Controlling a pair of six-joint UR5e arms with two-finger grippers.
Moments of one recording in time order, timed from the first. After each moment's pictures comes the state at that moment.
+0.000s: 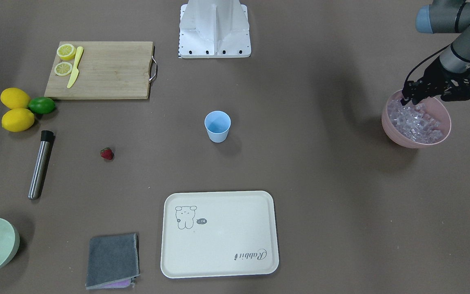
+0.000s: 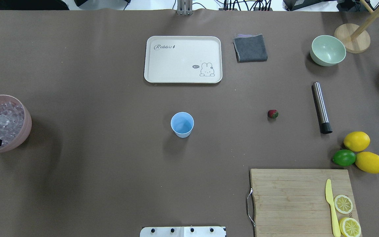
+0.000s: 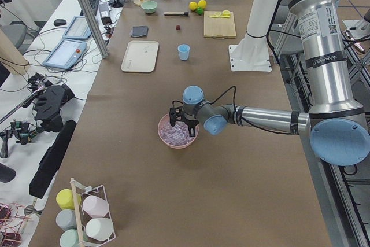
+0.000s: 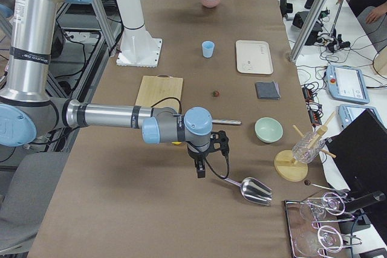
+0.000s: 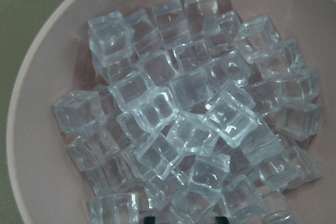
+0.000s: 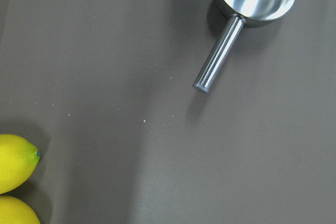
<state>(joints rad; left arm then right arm) -0.94 -1.32 -1.81 -2.22 -2.20 -0.93 1.51 -1.78 1.75 -1.43 2.33 -0.07</state>
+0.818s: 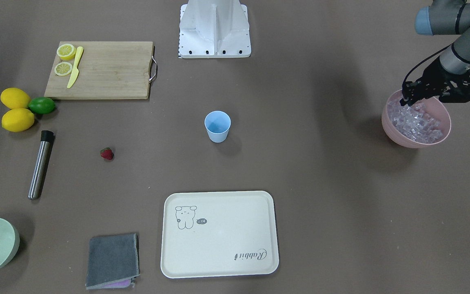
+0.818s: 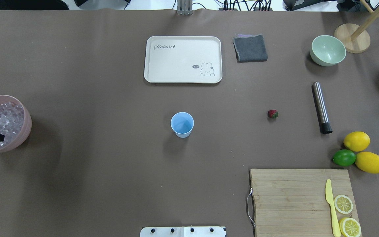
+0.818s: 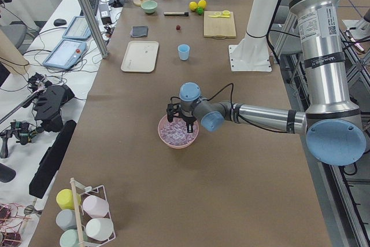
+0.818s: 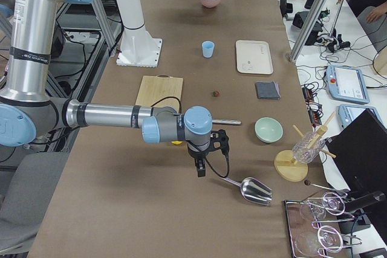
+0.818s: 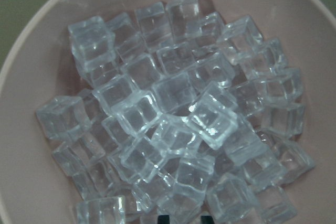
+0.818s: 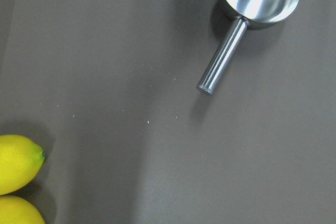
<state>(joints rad) -1.00 -1.39 -1.83 -2.11 -2.29 -0.85 1.51 -1.79 1.76 -1.44 2.33 -0.07</state>
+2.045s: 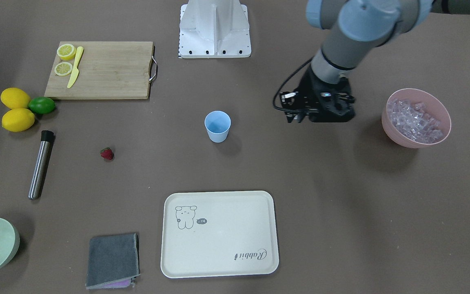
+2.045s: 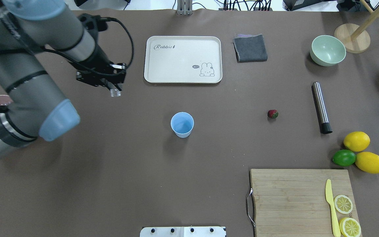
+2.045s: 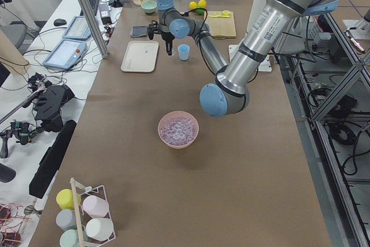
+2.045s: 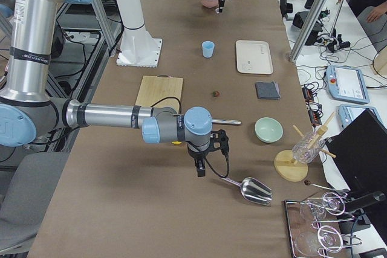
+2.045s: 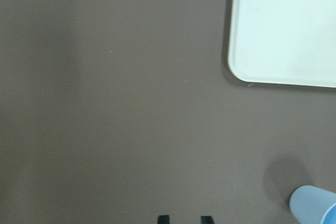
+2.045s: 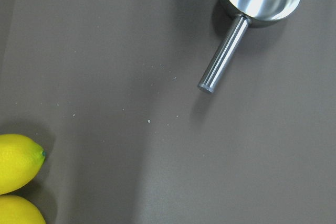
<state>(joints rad) -0.77 -2.23 -1.80 -1.49 -2.14 -1.14 1.51 -1.79 1.76 -1.43 2.34 -0.07</state>
